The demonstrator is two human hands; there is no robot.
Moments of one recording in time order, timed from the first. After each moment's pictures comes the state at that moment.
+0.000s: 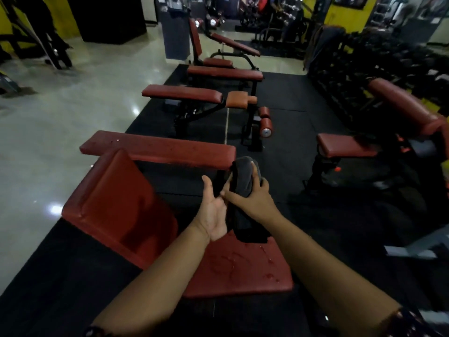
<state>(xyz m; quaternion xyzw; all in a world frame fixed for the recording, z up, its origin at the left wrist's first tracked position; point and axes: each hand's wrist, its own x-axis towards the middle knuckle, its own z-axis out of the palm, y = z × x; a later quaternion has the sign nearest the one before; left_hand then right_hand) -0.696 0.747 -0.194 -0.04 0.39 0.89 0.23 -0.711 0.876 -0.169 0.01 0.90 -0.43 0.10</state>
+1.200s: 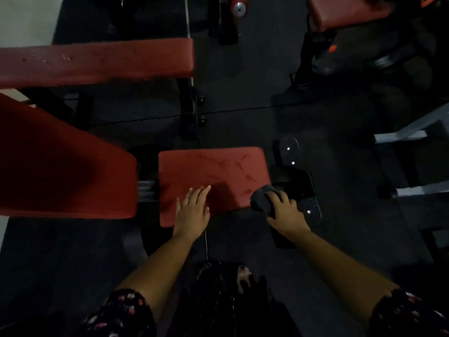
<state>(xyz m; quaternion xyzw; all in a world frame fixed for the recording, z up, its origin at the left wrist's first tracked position) -0.649 0.812 -0.474 0.06 0.97 0.15 0.18 -0.620 1.083 -0.454 0.09 0.94 -0.17 0.28</state>
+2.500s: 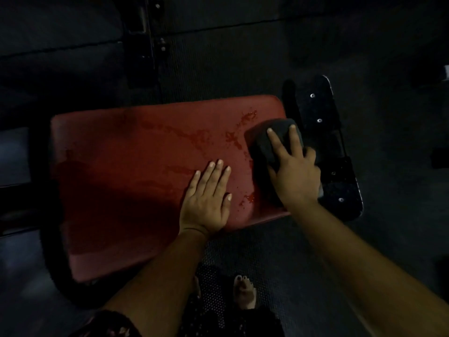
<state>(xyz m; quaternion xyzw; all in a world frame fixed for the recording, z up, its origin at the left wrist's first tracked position) -0.751 0.897 -0.800 0.23 0.96 0.14 0.03 -0.777 1.103 -0.737 0.14 0.98 -0.06 0.13</state>
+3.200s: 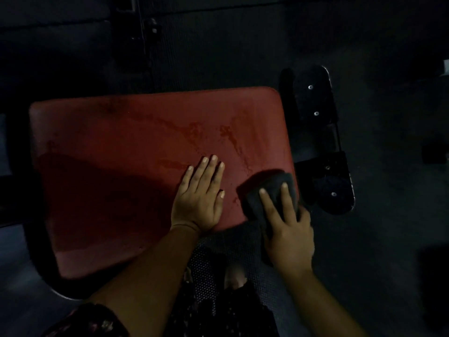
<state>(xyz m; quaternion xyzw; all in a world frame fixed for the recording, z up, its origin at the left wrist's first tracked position) -0.751 0.895 -0.805 0.24 0.96 0.14 -0.02 -0.656 1.079 -0.741 0.11 0.99 -0.08 0.10</state>
